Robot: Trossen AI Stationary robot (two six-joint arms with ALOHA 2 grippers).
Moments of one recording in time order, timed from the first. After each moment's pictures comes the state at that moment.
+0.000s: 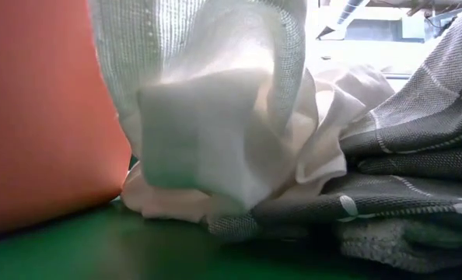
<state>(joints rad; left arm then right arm) -0.05 1.32 1.17 0.21 -0.53 -0.46 -0.19 1.37 1.76 -0.65 -0.08 -0.17</state>
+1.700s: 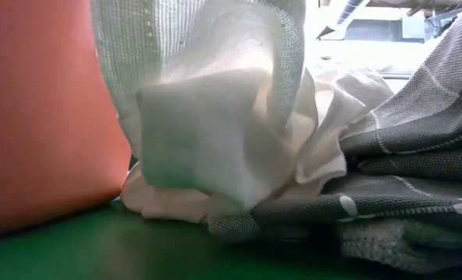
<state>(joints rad) 0.03 1.29 1.58 0.03 -1.04 0.22 -0.33 1.21 1.86 -1.01 0.03 -0.08</state>
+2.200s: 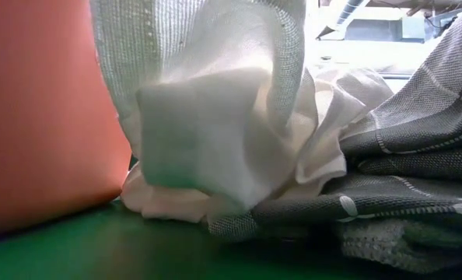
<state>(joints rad) 0.17 1.23 1.58 0.48 -0.97 0.77 -0.30 1.26 1.75 -1.00 0.03 -0.01</state>
